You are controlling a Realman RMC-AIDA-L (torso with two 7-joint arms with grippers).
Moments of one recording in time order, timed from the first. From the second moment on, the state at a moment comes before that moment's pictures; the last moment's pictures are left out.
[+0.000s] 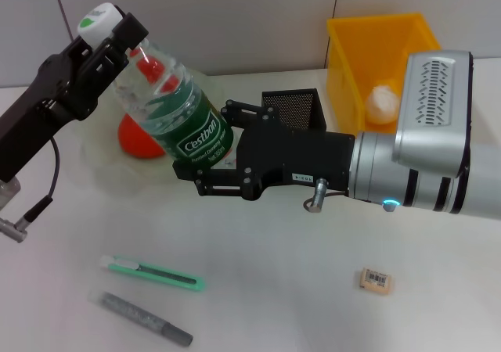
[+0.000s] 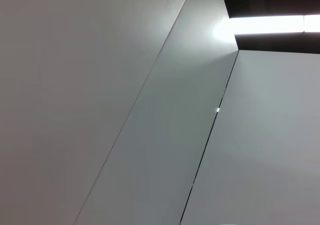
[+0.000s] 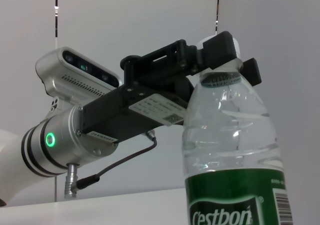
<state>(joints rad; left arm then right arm) -0.45 -2.07 1.24 0.46 0.78 1.62 -1.24 0.37 2.08 1.55 1.01 1.91 -1.04 1.23</state>
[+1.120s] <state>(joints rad) -0.44 -2.07 1.24 0.46 0.78 1.62 -1.24 0.41 2.08 1.55 0.99 1.88 -1.05 1.29</state>
